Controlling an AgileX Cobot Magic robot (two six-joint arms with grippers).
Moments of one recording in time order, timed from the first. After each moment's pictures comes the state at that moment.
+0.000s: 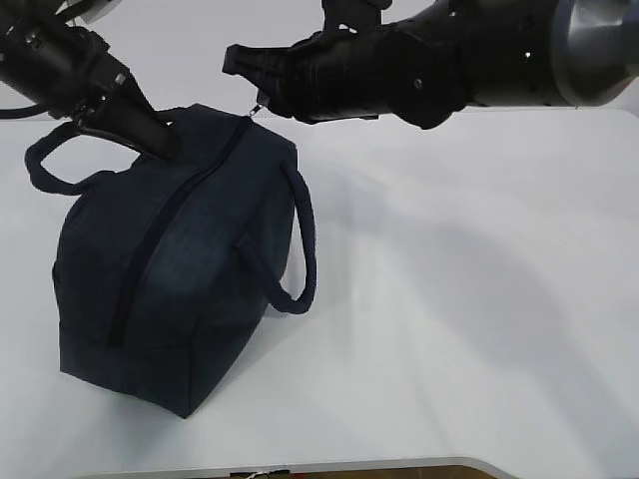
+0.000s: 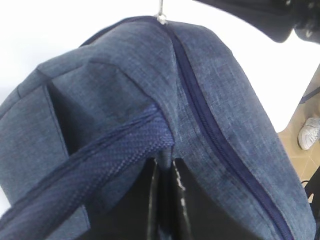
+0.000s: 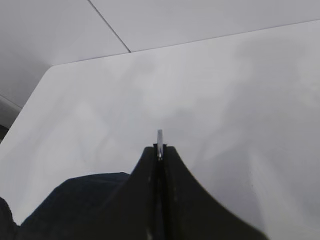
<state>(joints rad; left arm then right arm) -0.15 1.84 -1.53 -0.79 1.20 0.74 0.60 1.94 -1.50 -0.21 0.09 0.70</state>
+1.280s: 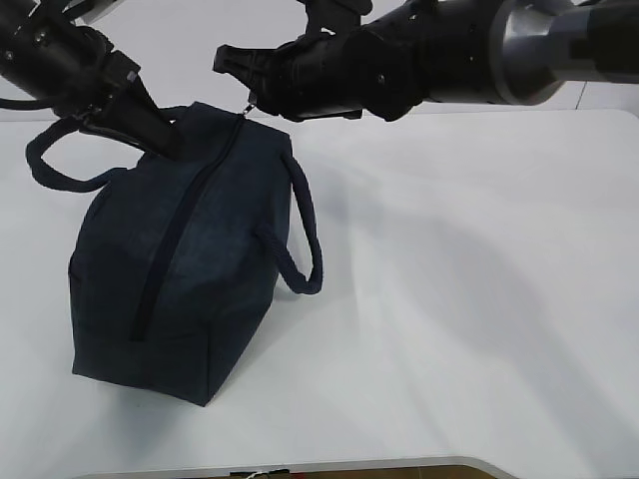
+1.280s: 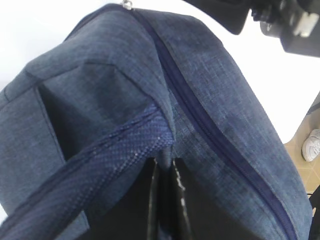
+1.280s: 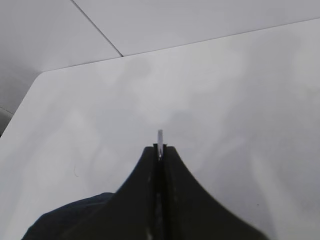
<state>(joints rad) -0.17 1.84 -1.53 -0.76 1.16 0.67 0.59 2.06 -1.65 -0.18 0.15 0.70</state>
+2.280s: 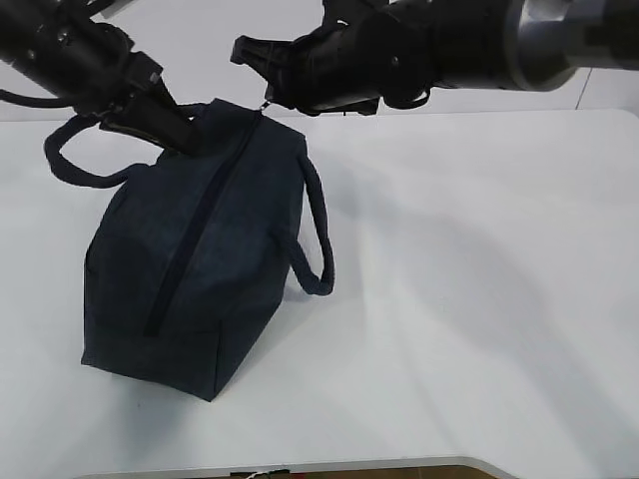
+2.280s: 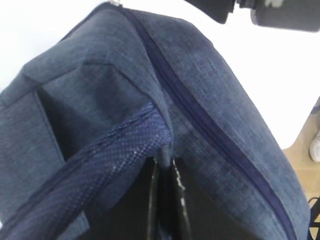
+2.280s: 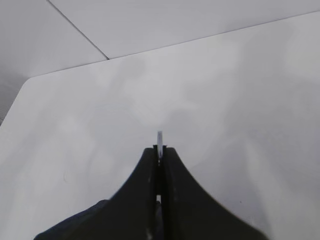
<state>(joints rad) -0.22 1.84 -1.53 -0.75 1.12 0.66 0.55 2.06 -1.68 -0.16 0.20 0.70</state>
